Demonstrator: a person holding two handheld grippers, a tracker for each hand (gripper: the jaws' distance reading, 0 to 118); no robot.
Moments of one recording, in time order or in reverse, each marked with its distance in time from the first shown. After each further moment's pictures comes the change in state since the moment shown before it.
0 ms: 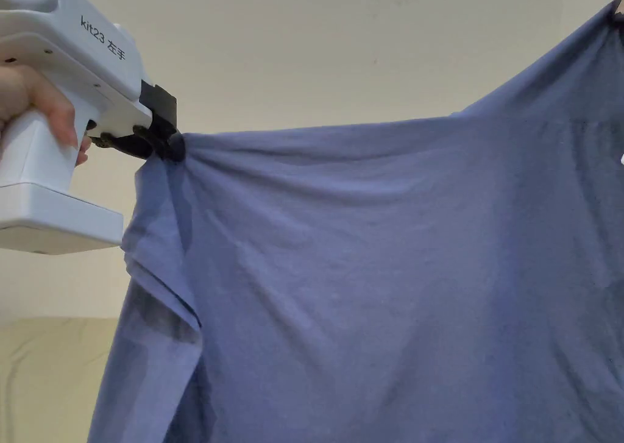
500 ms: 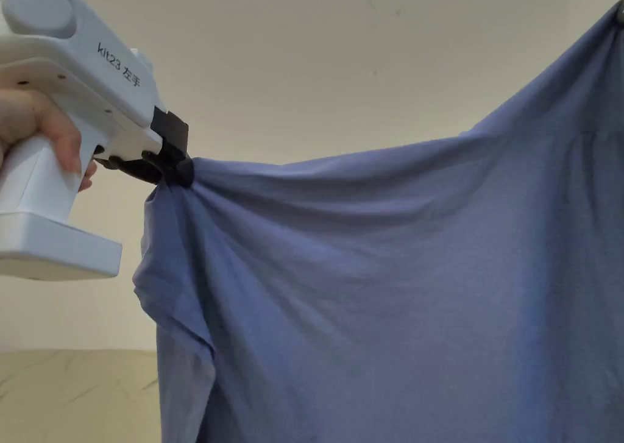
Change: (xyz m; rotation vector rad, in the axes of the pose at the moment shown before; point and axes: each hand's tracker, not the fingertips) left arm 0.011 -0.005 -0.049 -0.013 0.000 -0.086; right arm 0.021 -0.047 -0.021 0.017 0.079 -0.146
